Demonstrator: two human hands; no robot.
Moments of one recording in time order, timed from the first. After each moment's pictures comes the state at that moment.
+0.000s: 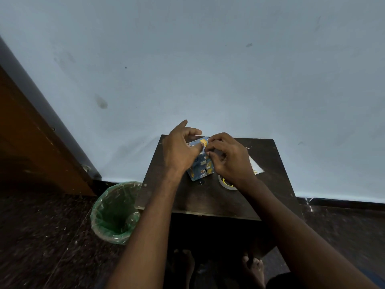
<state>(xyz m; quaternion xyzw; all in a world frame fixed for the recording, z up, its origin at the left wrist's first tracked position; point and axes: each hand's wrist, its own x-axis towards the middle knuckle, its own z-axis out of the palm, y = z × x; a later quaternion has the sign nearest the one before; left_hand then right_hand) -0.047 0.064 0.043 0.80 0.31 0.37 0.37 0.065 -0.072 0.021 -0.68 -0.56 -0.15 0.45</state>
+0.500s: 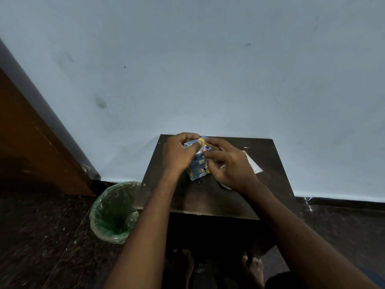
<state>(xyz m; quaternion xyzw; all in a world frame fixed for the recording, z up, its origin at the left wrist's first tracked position) -0.052 0.064 0.034 0.75 0.33 0.33 0.47 0.065 -0.079 0.007 -0.64 -0.60 -0.14 0.45</state>
